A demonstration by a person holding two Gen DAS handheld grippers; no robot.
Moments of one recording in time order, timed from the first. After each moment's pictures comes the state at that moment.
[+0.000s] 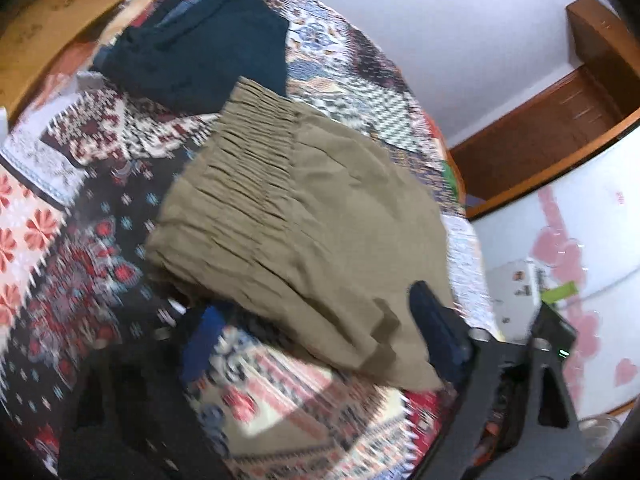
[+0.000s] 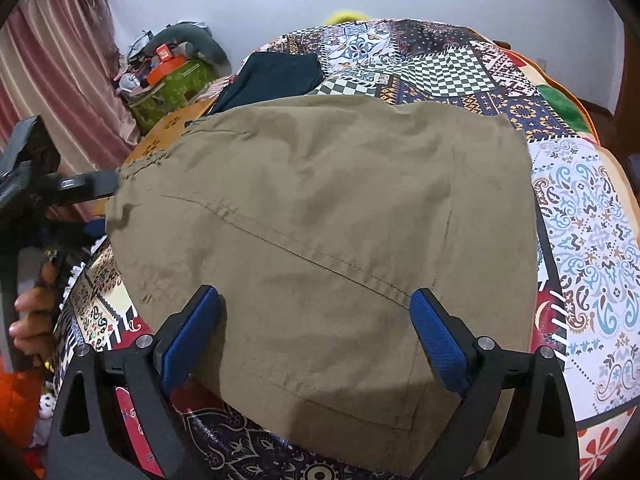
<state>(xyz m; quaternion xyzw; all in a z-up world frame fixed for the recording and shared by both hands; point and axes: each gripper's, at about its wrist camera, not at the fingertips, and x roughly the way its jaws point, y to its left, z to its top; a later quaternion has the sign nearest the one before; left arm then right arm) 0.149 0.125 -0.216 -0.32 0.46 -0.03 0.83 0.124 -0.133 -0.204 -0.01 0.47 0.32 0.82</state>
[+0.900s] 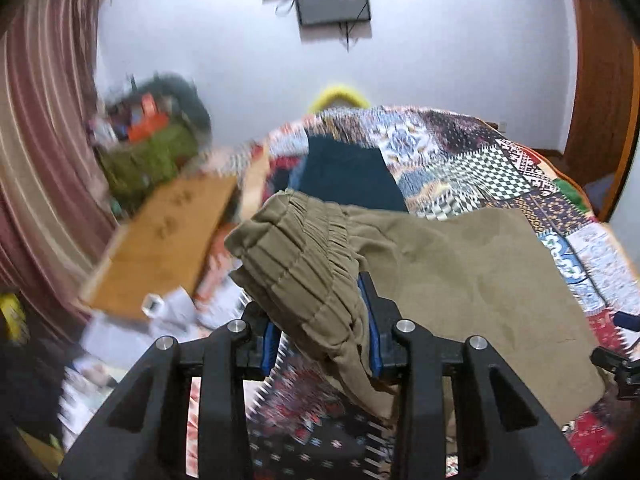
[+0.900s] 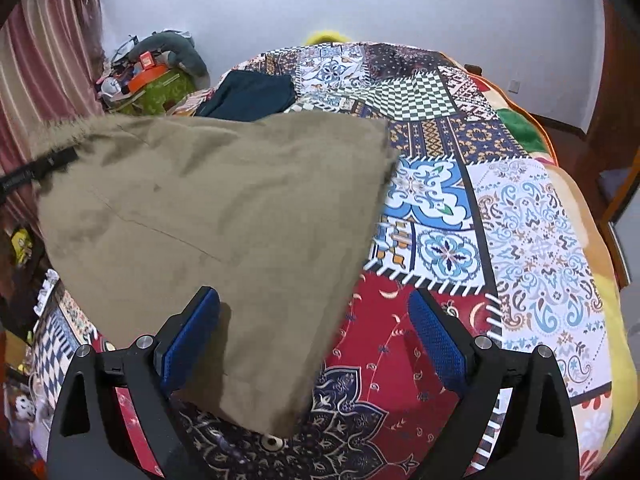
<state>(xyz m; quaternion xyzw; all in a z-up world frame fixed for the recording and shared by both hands) 0.105 0.115 -0.133 0.01 0.34 0.21 0.92 0.117 -0.157 -0.186 -0.04 0.44 0.27 0.85</state>
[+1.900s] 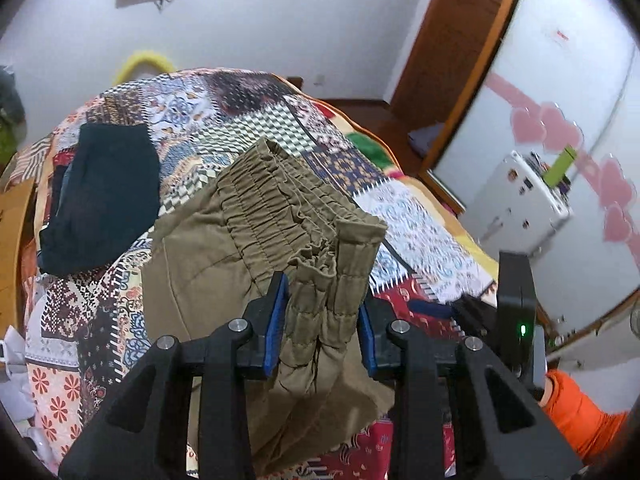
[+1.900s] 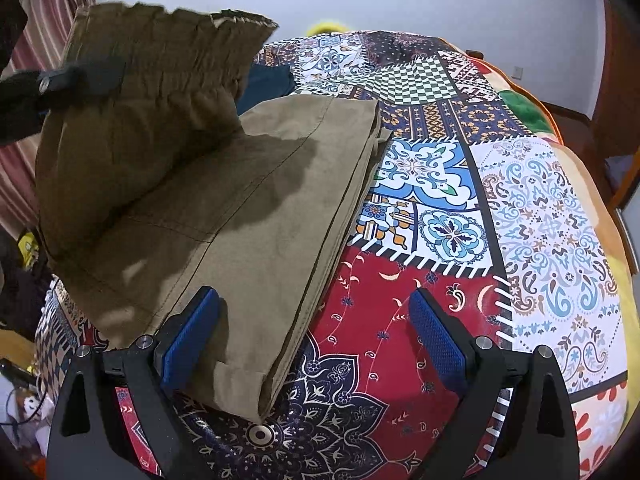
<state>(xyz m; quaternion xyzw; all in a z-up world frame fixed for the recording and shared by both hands) 0.172 -0.007 -0.119 -0.06 0.42 -0.15 0.89 0.116 -0.162 -0.194 -0.02 0.46 0.28 0.85</state>
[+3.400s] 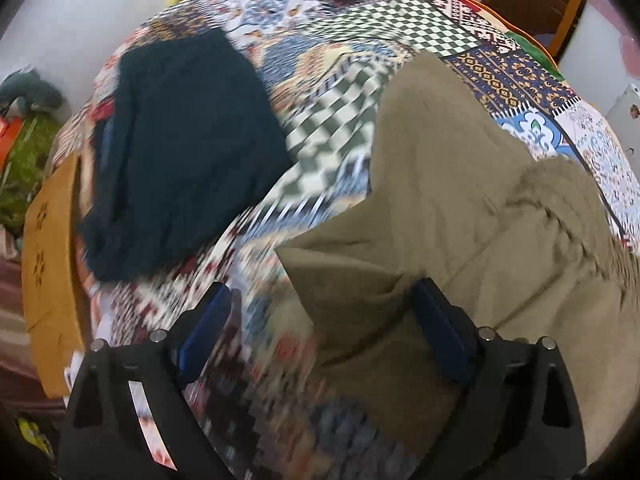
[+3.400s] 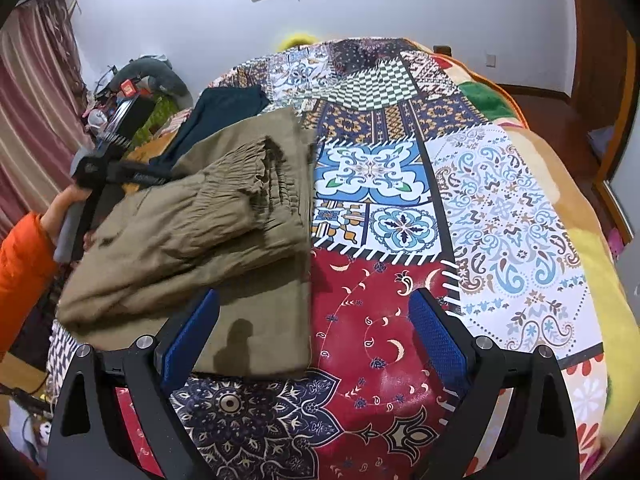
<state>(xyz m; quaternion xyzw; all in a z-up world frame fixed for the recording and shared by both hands) 0.281 0.109 -0.252 0.06 0.57 0.00 0.82 0.112 -0.203 -0.179 0.03 0.45 0.25 0.86</state>
